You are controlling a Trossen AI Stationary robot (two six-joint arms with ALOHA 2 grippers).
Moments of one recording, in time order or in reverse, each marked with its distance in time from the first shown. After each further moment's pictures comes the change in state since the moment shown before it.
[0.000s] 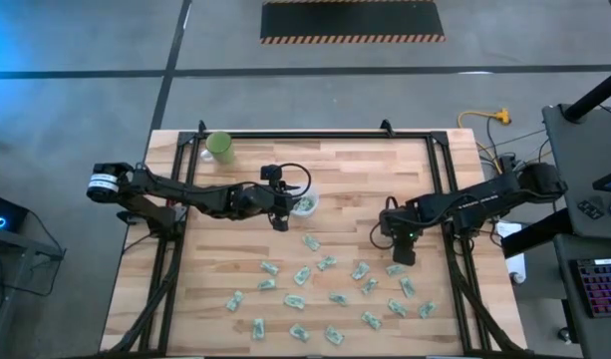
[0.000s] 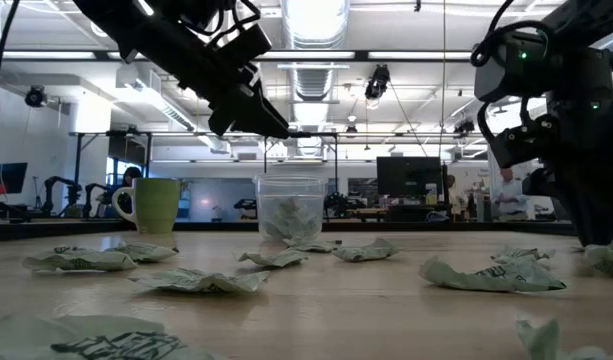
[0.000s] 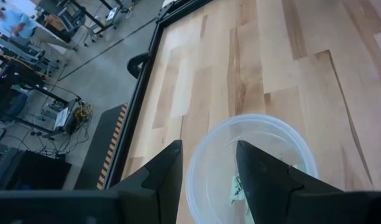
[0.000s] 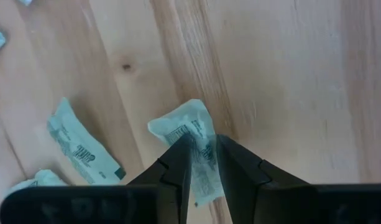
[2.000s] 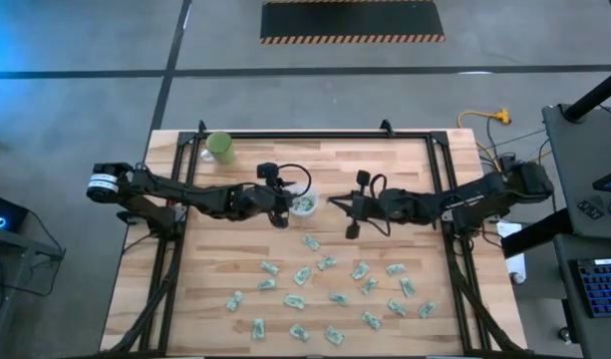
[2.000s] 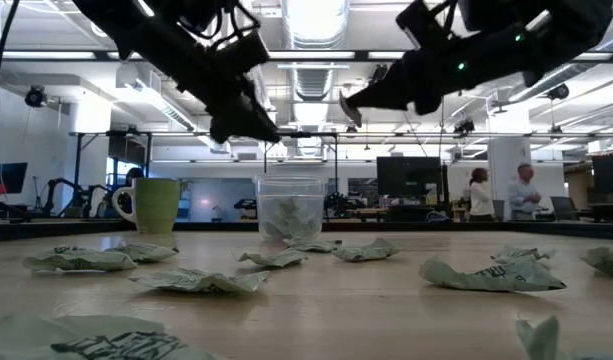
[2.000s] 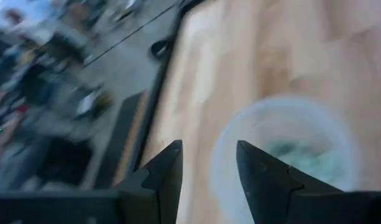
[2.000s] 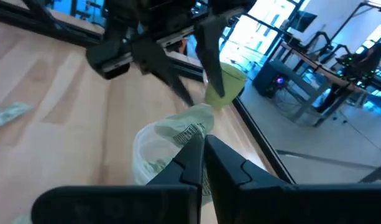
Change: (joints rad) left arm -0.001 -0.001 -0.002 -0.034 -0.149 0.001; right arm -0.048 0.133 0.025 1.314 0.516 -0.715
